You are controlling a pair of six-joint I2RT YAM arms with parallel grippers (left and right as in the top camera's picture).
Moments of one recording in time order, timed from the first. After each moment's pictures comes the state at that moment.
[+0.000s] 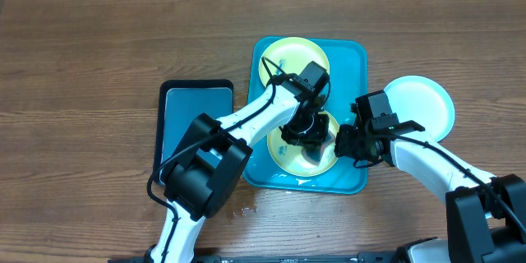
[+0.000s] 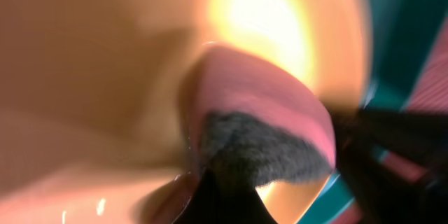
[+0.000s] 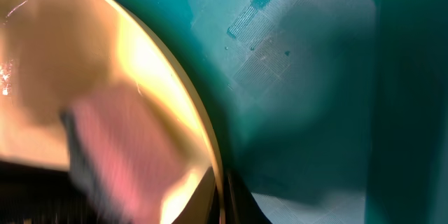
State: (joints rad) left arm -0.69 2.16 1.55 -0.87 0.44 -0.49; right arm 0.27 1.58 0.73 -0.43 -0.23 0.51
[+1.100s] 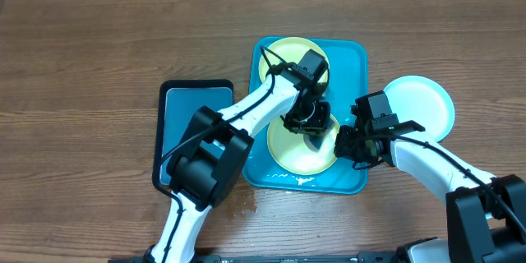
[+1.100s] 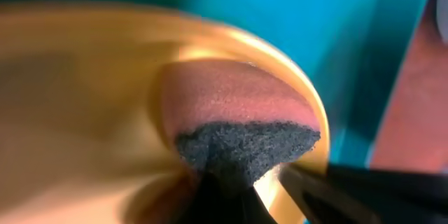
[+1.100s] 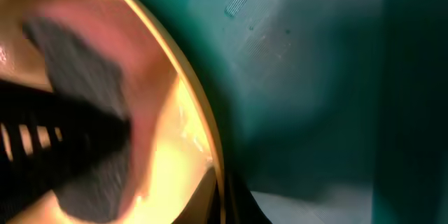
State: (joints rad) left arm -0.66 2.23 1.66 -0.85 0.49 -0.46; right arm 0.27 1.58 0.73 -0.45 -0.26 0.53
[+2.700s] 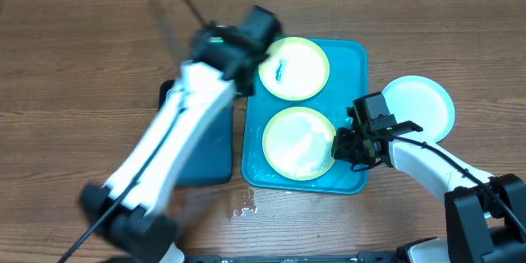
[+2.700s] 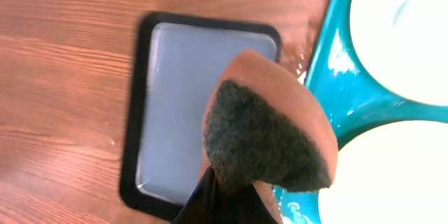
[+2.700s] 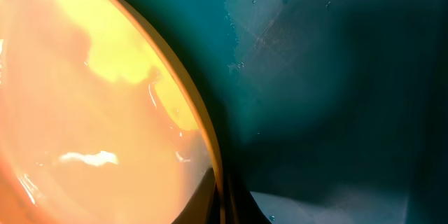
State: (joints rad) left arm -0.50 1.77 1.86 -1.47 -0.42 -0.65; right arm 0.28 1.58 0.73 -0.45 -0.29 0.52
